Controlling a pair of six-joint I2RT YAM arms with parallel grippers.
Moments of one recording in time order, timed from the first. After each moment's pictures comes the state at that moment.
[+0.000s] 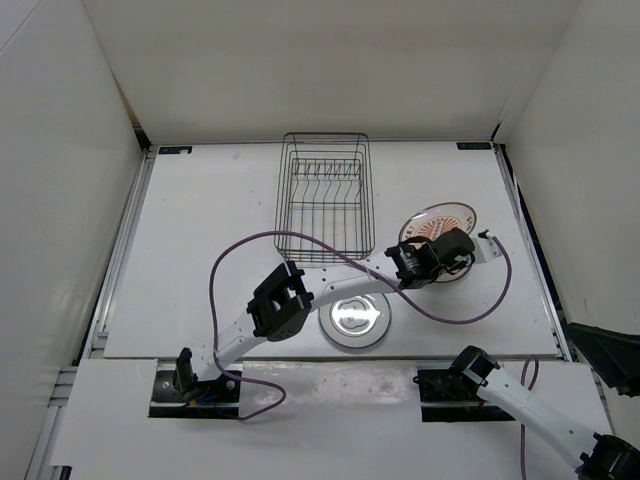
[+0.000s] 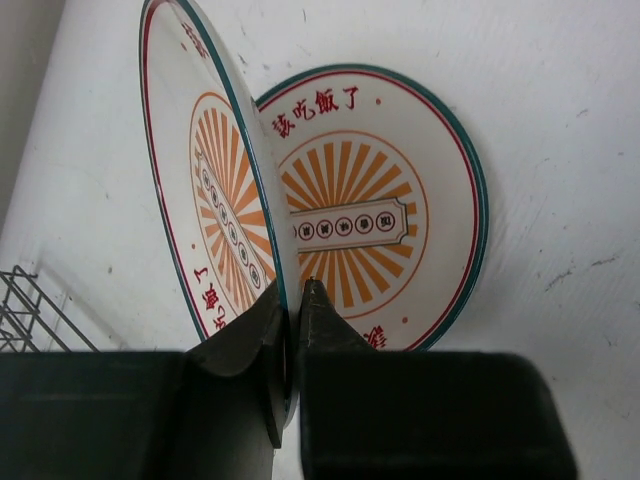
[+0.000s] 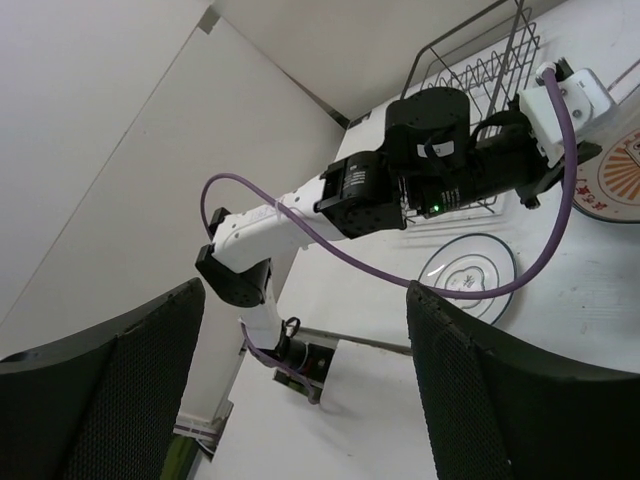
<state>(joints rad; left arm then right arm) -1.23 2.41 2.20 -0.35 -0.36 0.36 0.83 0.25 1.74 -1.43 0.29 0.86</state>
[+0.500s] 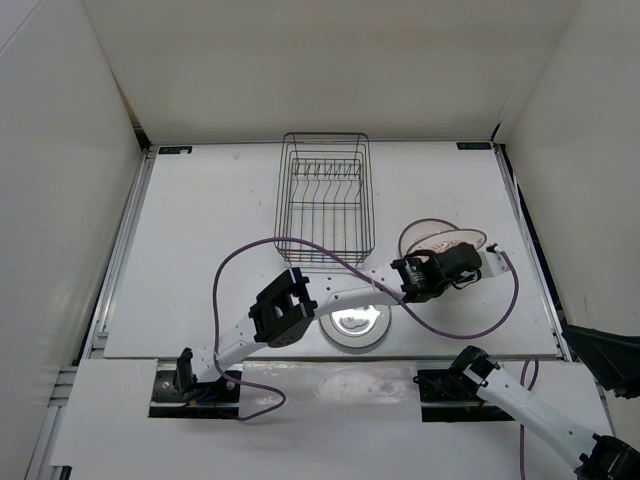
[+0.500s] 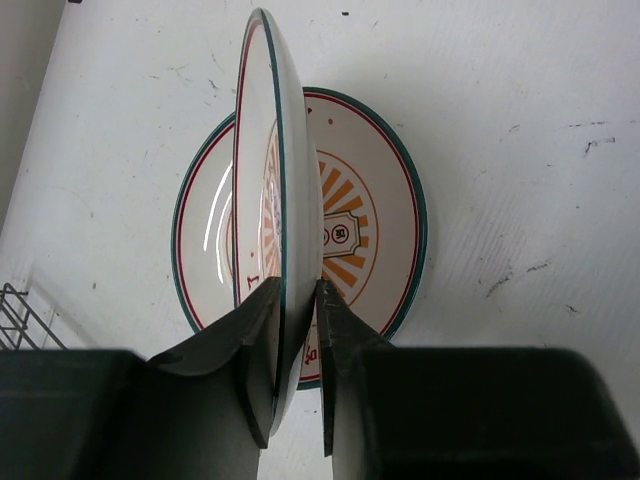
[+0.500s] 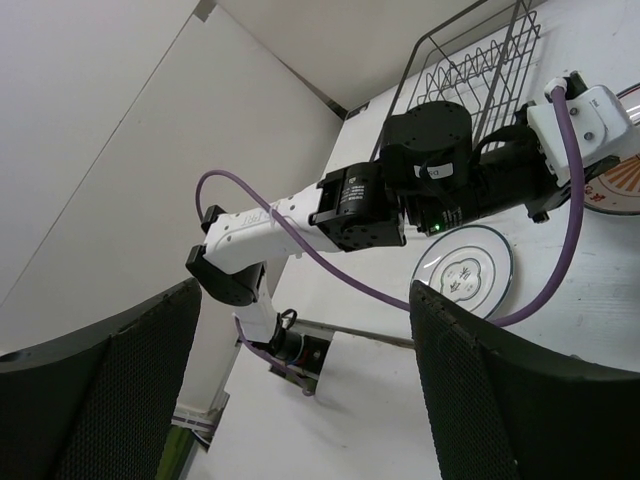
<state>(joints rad) -1.28 2.41 2.17 -0.29 -0.40 0.37 0.83 0.23 1.70 -1.43 0.27 0.85</state>
